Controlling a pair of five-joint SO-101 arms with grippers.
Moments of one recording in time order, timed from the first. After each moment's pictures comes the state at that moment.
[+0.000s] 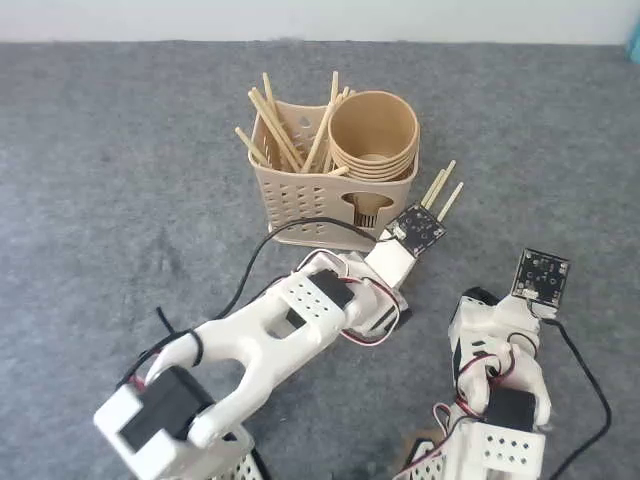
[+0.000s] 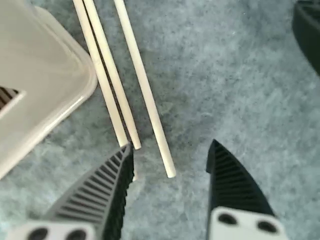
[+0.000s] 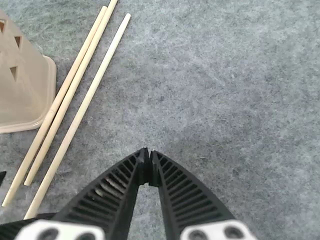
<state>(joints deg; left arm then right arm) 38.3 -4.5 45.7 35.6 0.7 7.4 -102.3 95.5 58.5 -7.9</state>
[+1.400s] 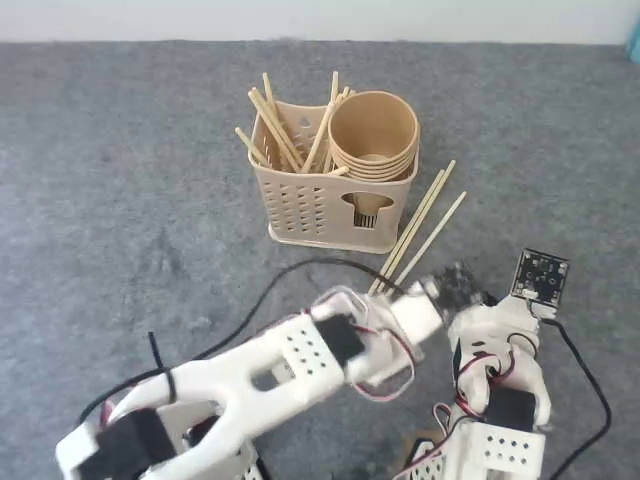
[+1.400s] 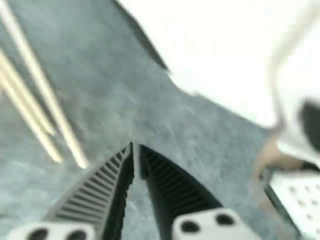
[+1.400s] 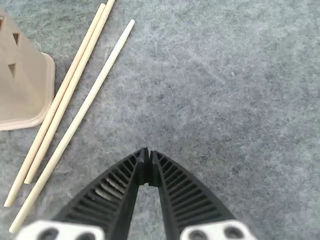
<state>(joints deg) 52.1 -19.6 50.2 46.1 1.5 7.4 -102.3 95.5 59.0 -7.7</state>
